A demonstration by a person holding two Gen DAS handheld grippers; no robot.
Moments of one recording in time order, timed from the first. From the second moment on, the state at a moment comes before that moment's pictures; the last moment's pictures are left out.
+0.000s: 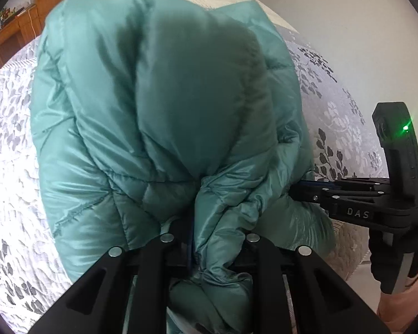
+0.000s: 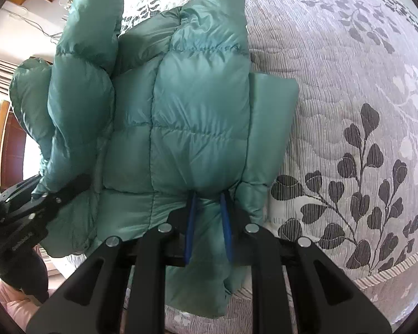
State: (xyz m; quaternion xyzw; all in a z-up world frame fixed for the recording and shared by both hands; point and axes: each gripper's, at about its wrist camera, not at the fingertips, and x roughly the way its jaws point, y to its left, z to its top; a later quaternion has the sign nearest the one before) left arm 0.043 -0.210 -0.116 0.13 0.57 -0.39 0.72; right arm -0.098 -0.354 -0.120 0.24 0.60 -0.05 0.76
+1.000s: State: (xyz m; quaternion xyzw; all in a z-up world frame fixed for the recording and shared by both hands) left arm 0.122 -0.062 -0.048 0.06 0.55 -0.27 0.79; right arm -0.096 -0.354 -0.018 0.25 0.53 -0.01 0.81
